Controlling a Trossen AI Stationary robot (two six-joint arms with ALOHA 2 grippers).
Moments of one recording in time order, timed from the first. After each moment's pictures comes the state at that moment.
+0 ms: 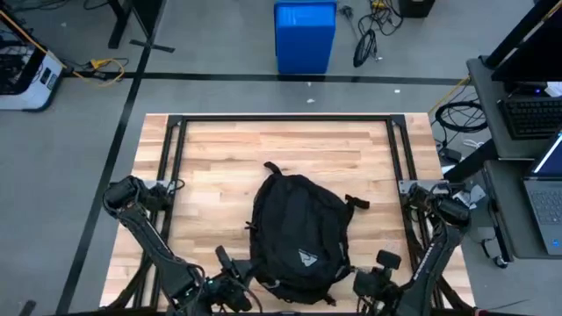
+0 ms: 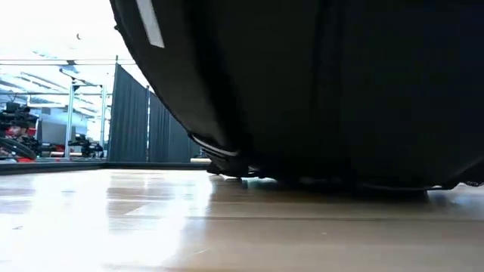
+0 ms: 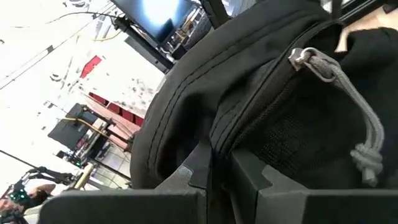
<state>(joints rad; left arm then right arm) -0.92 1.84 1.45 -0.29 -1.37 0.11 1.05 2.02 1.78 -1.48 0.33 1.36</state>
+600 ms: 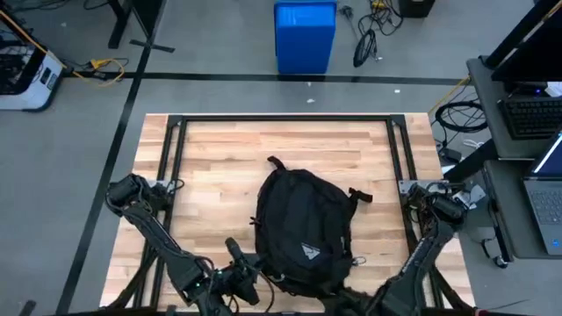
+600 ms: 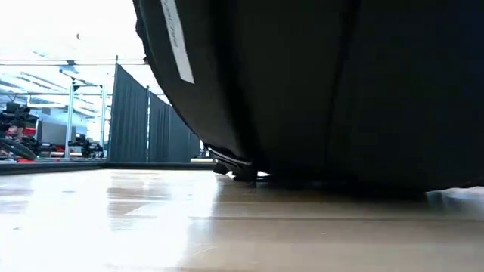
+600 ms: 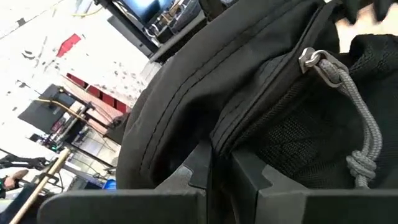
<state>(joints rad) -0.85 1.85 1.45 -0.36 -1.26 -0.03 0.94 2.04 1.81 -0.88 0.97 0.51</state>
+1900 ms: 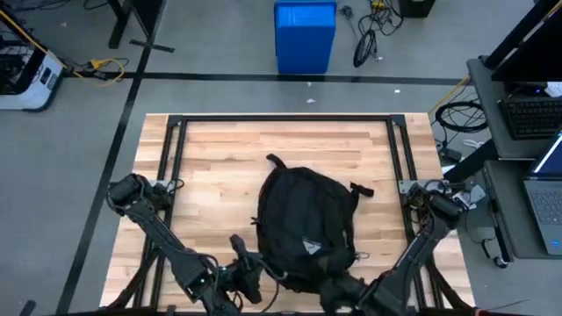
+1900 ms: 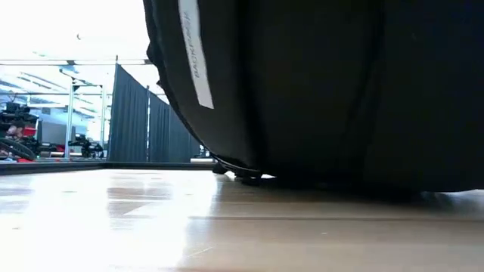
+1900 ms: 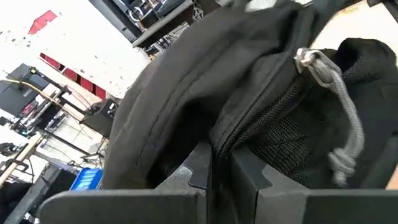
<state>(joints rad) -0.81 1.85 1.44 -0.41 -1.16 -0.15 0.86 2.02 1.81 -1.12 1.07 0.44</state>
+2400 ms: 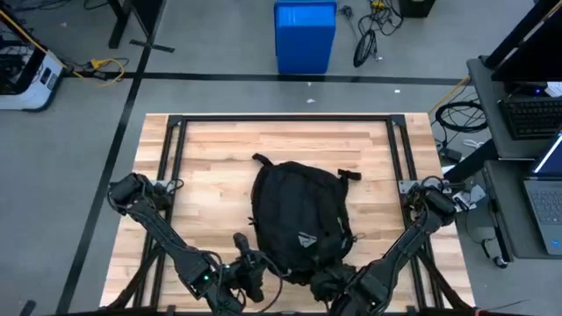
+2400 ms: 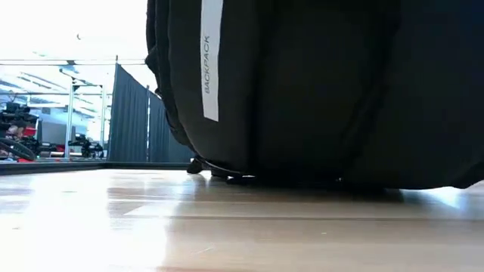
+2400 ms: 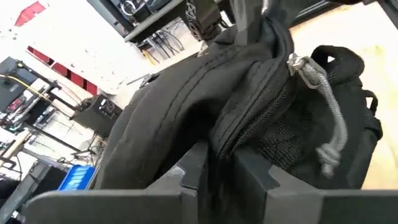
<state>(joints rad) -0.80 1.85 1.44 -0.40 -1.12 -0.14 0.79 2.02 1.84 -1.20 0.88 0.29</state>
